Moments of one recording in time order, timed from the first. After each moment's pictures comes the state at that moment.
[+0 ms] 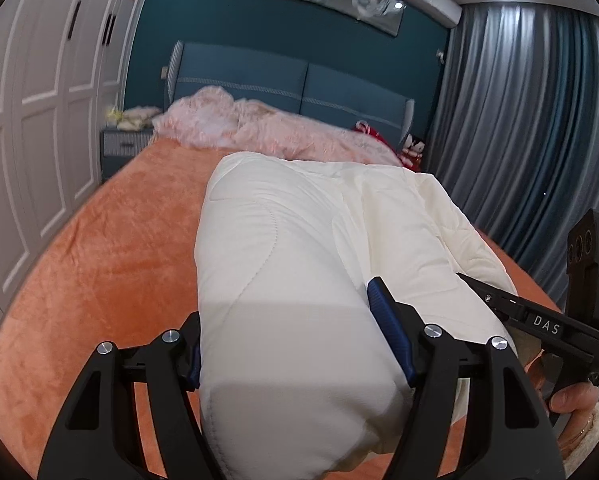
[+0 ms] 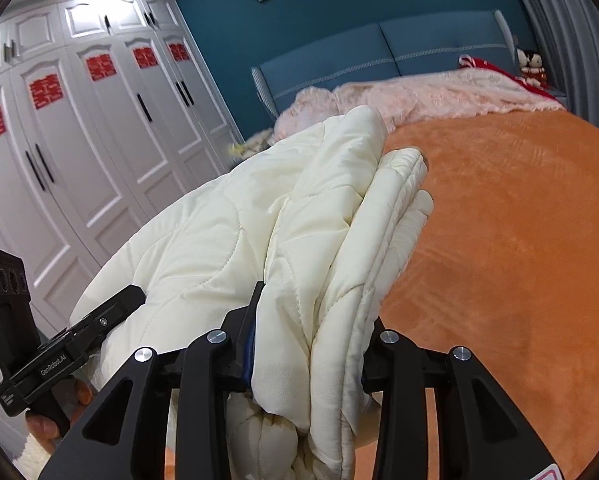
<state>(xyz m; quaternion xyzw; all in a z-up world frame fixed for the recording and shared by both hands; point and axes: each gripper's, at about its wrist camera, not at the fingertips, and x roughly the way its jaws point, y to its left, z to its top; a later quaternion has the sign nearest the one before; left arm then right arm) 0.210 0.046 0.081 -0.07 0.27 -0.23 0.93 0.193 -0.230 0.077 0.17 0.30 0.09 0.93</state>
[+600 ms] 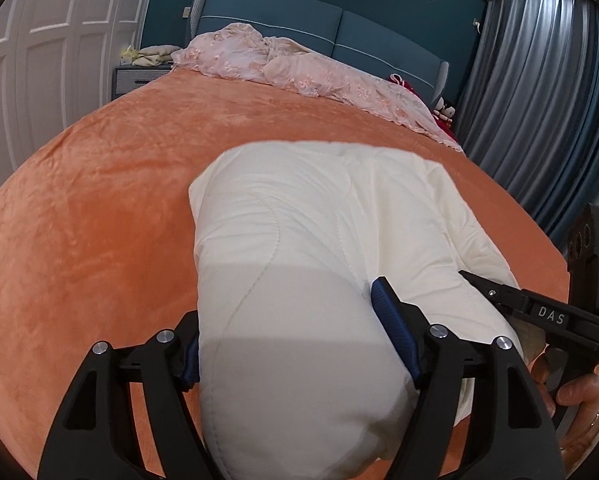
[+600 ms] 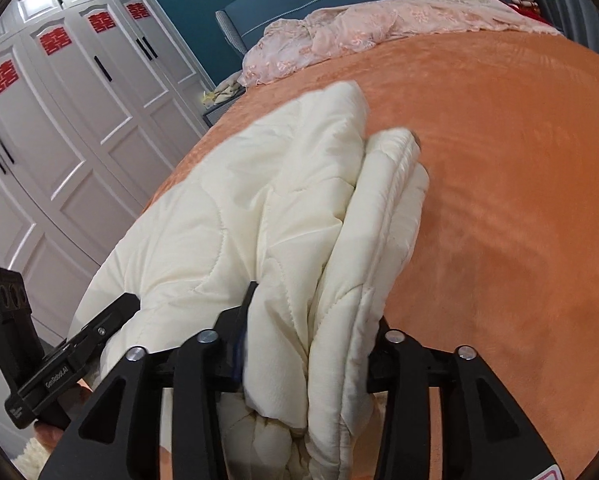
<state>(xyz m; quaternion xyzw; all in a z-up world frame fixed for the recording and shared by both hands) 0.266 0.058 -0.071 -0.08 0.34 -0.20 0.92 0.256 -0.221 -0.078 0.20 0.39 0.08 0.90</state>
